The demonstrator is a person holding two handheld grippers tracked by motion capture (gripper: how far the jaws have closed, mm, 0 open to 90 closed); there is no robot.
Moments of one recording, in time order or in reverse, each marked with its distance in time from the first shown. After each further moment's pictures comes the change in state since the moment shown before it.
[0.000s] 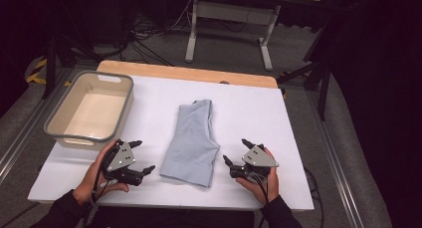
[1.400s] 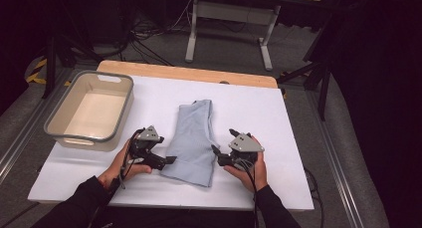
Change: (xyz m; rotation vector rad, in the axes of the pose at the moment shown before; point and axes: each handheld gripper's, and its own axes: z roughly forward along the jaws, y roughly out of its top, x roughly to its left) left arm 0.021 0.034 0.075 0.124 -0.228 -0.278; right arm 0.004 0.034 0.037 0.010 0.037 0.006
